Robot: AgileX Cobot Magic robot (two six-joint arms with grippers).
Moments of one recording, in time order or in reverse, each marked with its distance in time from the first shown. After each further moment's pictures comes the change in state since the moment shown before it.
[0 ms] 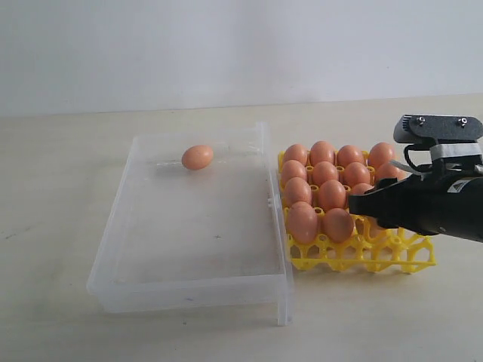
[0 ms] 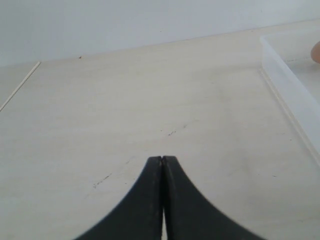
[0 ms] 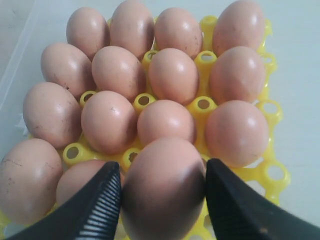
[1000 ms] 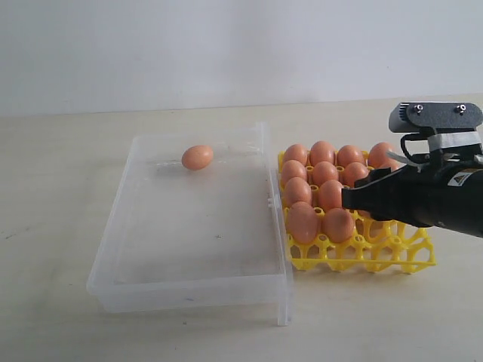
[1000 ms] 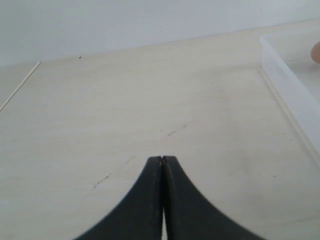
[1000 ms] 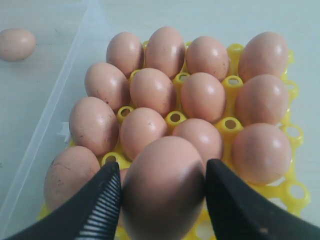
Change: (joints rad) left arm 0.000 0.000 0.000 0.000 0.000 0.000; right arm 0.050 -0.075 0.000 0.000 0.006 -0.021
